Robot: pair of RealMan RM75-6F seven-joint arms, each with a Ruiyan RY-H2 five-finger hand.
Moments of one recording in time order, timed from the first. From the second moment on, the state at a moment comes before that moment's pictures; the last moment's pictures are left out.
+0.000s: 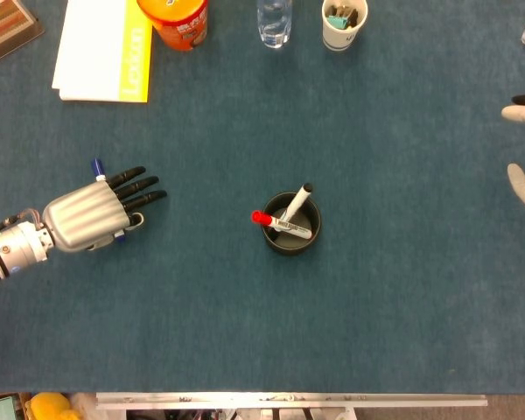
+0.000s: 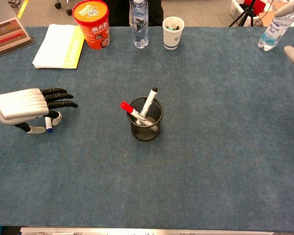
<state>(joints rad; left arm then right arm) -0.60 -1.64 0.37 -0.42 2.00 1.44 -0.42 0.28 -1.10 0.11 -1.85 -1.51 1.37 0.04</state>
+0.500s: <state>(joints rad) -0.60 -1.65 0.38 -0.42 1.99 1.42 -0.42 0.27 -1.10 0.11 -1.85 -1.51 1.38 0.04</state>
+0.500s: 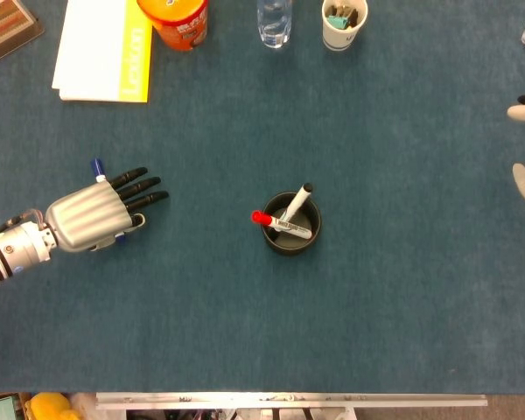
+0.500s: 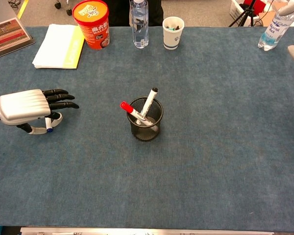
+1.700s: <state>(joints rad) -0.63 -1.62 0.37 -0.53 1.97 1.36 -0.38 0.25 -1.08 0.11 -1.85 -1.52 1.41 0.07</state>
